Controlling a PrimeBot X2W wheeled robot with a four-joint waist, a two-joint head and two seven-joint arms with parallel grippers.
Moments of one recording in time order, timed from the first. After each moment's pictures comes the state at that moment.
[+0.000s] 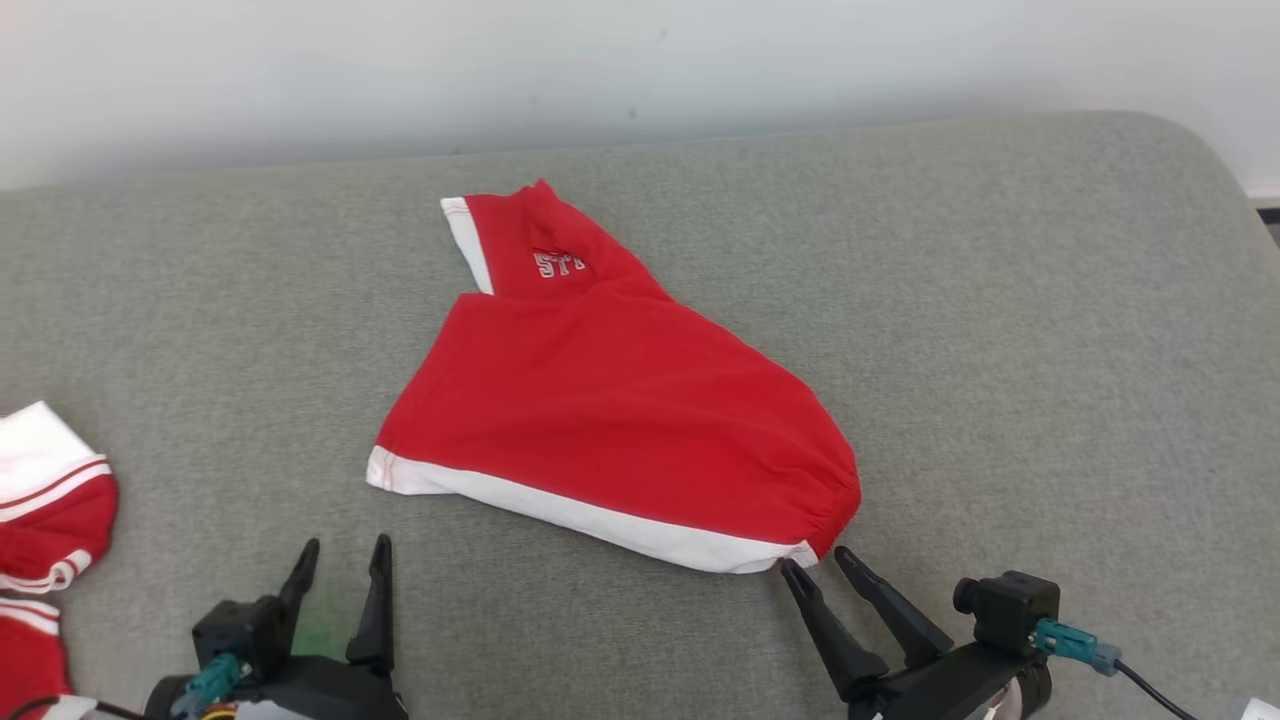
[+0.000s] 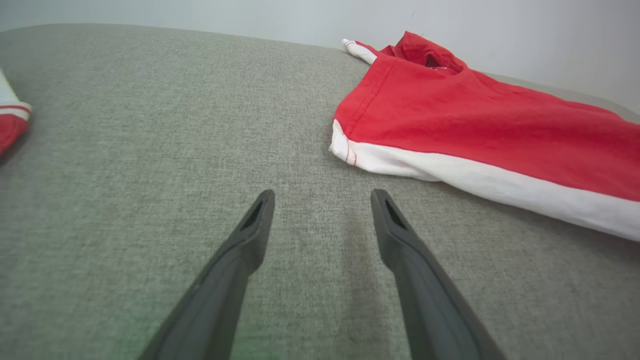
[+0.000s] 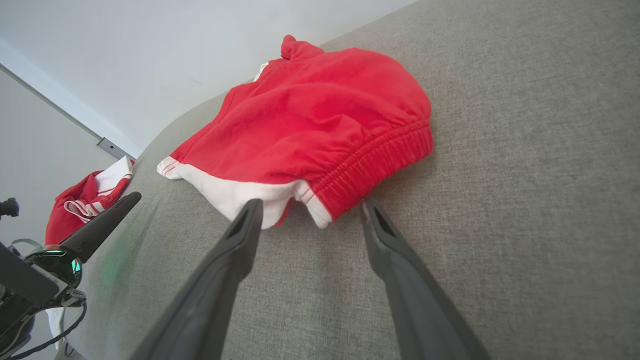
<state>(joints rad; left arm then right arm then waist) -0.34 0.05 0.01 0.51 -0.13 -0.07 -0.26 -0.28 -0.38 0.84 0.29 0.87 0.13 -0.26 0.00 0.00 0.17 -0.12</state>
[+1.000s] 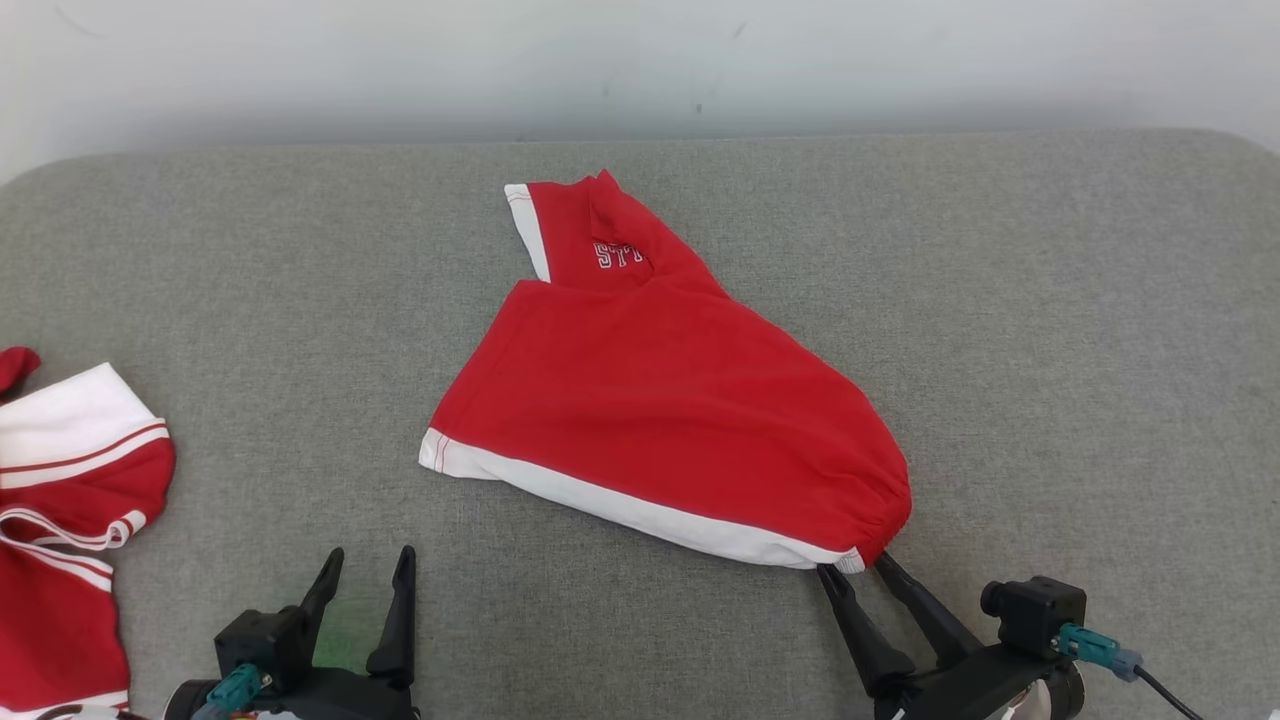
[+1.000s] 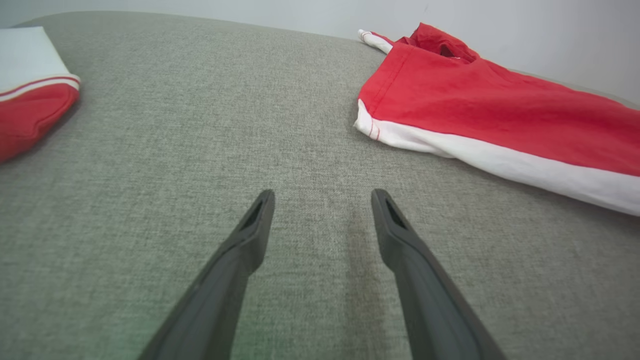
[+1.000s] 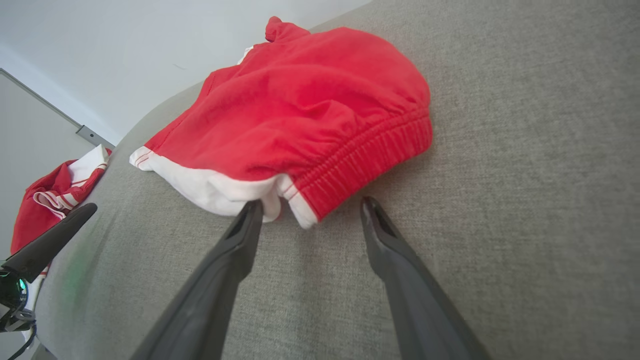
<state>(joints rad) -0.31 0.05 -0.04 0.49 -0.14 -0.07 -0.26 -0.26 -0.36 0.76 0.35 0.83 0.13 -0.26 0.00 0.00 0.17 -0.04</state>
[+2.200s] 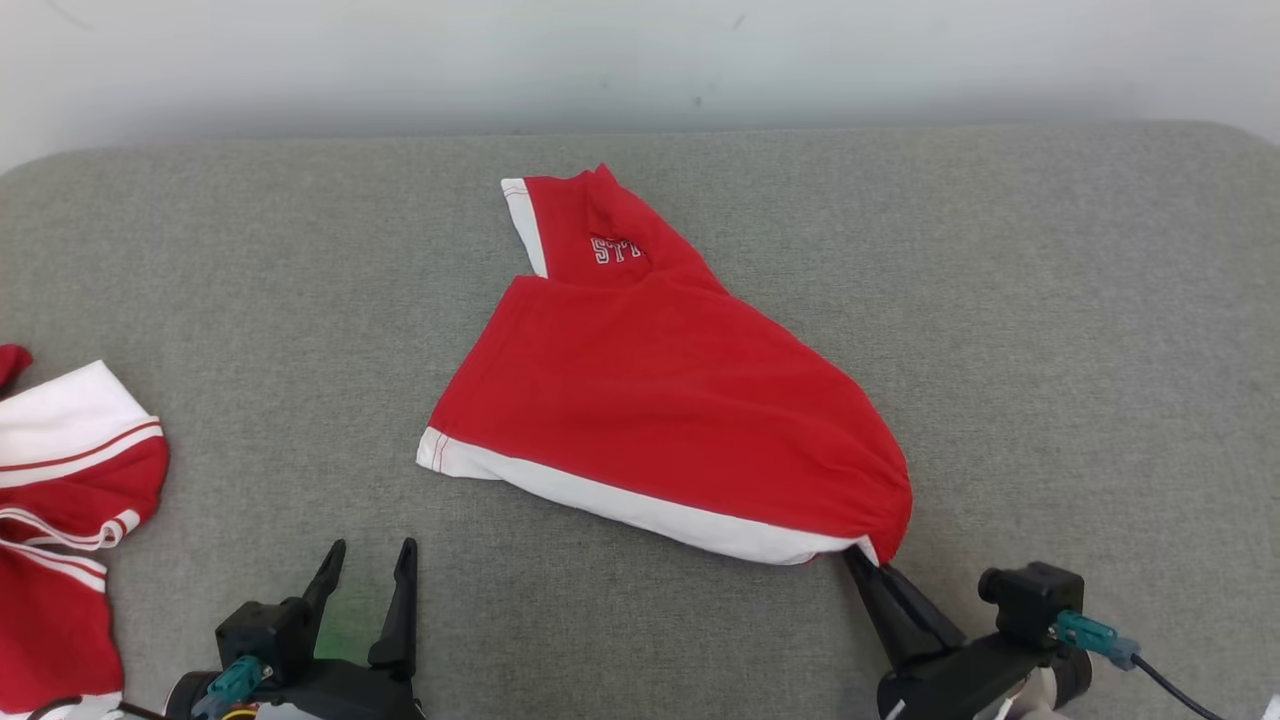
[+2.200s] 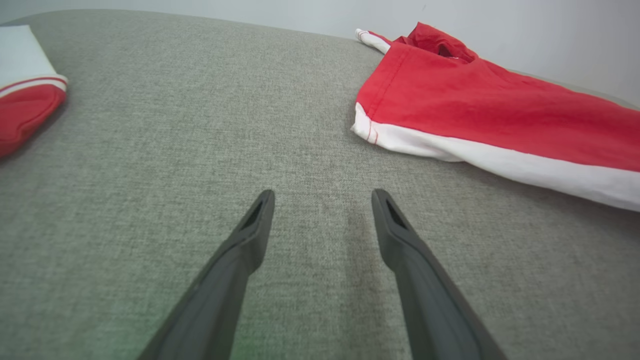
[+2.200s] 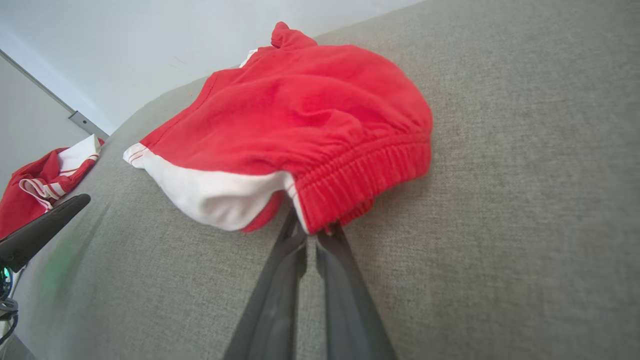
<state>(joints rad) -0.32 0.05 -0.05 0.50 -0.15 -0.07 -0.26 -0.28 -0.36 0.75 0.36 0.75 0.13 -0.26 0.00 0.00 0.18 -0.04</state>
